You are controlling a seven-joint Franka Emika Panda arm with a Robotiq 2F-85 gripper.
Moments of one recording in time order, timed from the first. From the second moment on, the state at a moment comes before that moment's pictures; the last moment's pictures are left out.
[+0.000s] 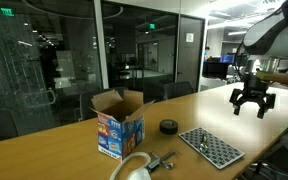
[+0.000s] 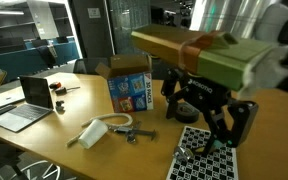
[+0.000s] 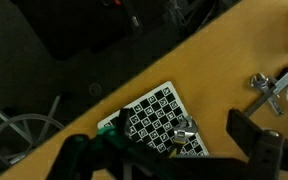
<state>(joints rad) -0.20 -0.42 -0.25 -2.61 0.02 2.07 0.05</state>
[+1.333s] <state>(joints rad) -0.16 0.30 -0.15 -2.35 0.17 2.46 0.33</state>
